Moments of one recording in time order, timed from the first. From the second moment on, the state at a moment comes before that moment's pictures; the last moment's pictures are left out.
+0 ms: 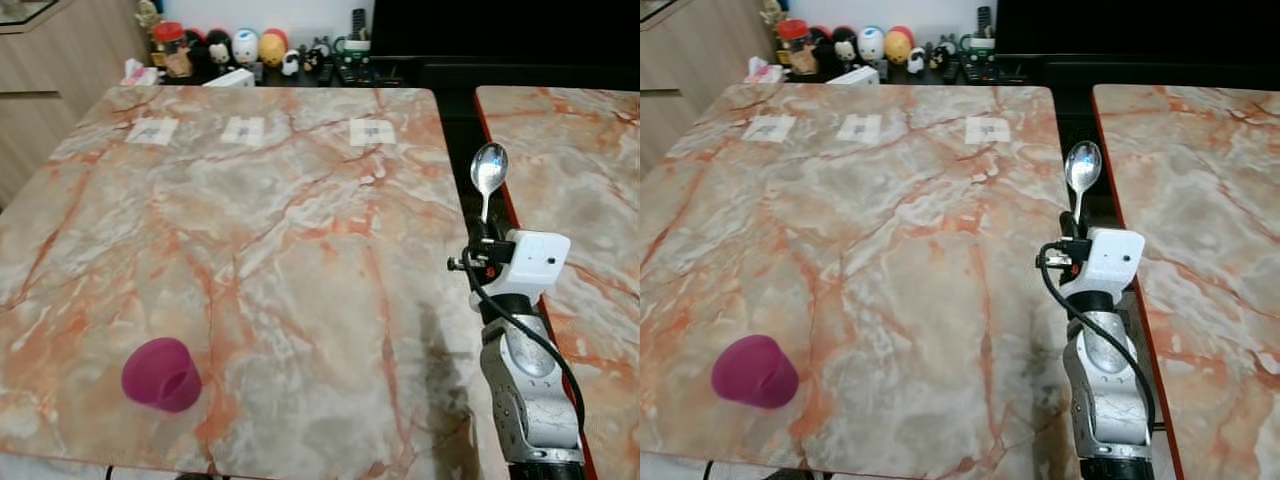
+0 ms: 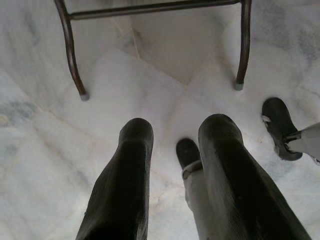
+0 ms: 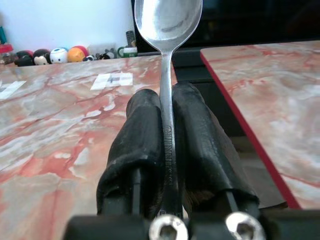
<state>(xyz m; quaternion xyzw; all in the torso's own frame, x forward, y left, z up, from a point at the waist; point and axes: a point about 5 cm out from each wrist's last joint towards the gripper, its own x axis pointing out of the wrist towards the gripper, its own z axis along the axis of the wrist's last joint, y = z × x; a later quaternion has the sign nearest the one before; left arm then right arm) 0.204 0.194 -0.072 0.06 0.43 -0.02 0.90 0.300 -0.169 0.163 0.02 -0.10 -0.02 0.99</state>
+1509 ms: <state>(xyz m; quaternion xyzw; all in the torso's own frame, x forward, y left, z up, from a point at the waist) 0.201 0.192 -0.073 0.06 0.43 -0.02 0.90 0.308 -0.163 0.168 0.03 -0.12 -0.02 0.99</state>
